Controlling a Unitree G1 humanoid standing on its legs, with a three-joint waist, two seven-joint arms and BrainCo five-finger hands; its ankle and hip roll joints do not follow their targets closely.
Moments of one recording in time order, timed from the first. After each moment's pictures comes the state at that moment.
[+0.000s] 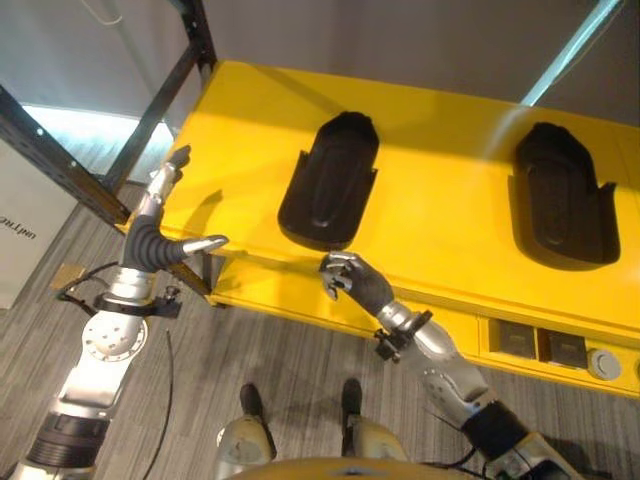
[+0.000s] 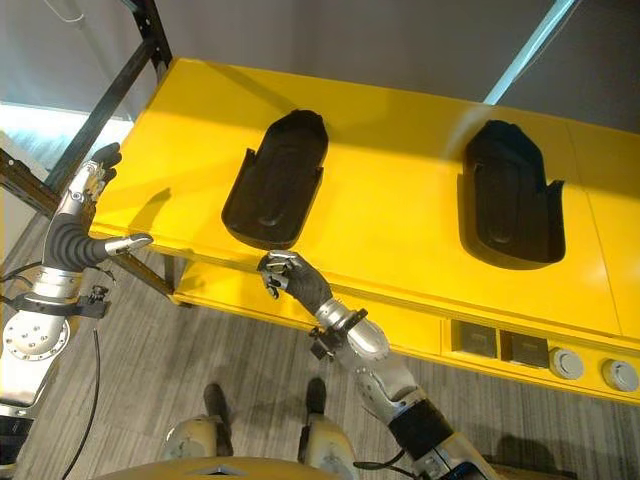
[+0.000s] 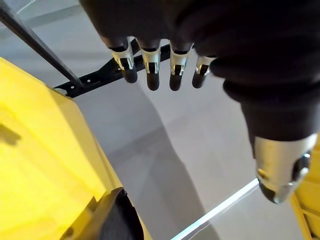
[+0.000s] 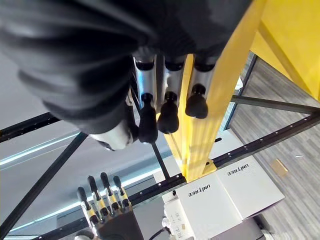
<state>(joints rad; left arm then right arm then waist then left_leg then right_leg) -0.01 0.60 -0.02 -0.22 -0.09 -0.41 0.14 -0.16 -0.44 0.47 -0.02 0.66 -0.21 0.30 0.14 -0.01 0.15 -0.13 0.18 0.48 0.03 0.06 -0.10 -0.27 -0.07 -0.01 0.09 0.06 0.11</state>
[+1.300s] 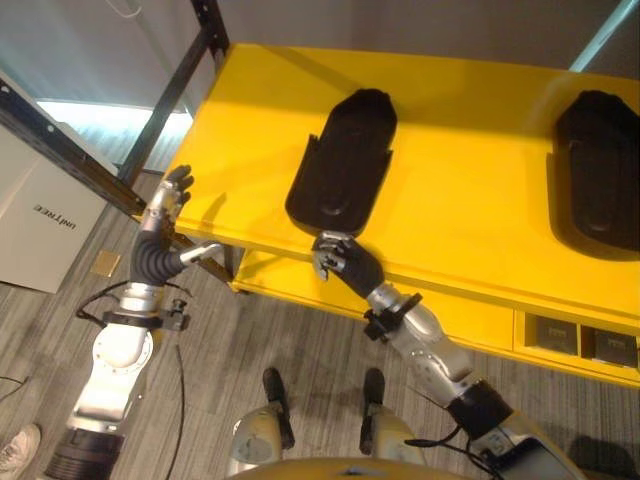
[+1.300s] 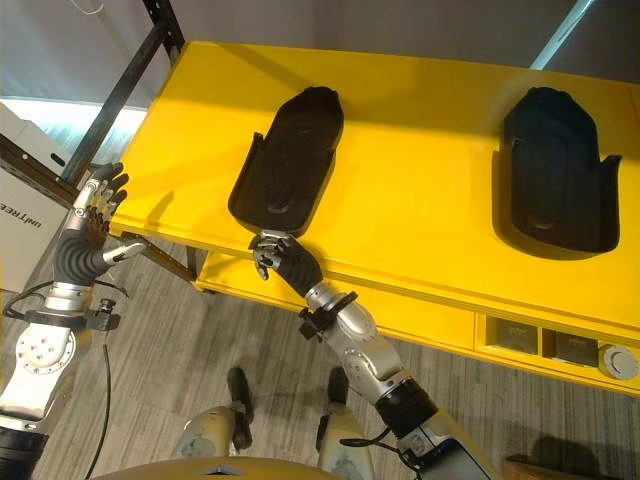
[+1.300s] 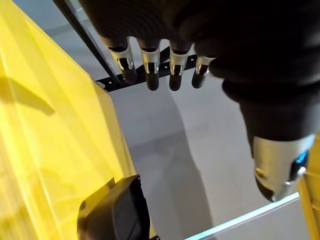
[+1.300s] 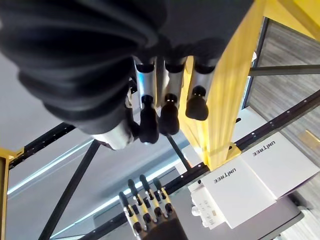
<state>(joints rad) 0.05 0.52 -0.04 -0.21 -0.25 -0.40 0.10 -0.25 -0.37 0.49 0.02 0.76 -0.21 0.27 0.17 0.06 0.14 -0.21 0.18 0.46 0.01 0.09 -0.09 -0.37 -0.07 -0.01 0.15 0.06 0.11</state>
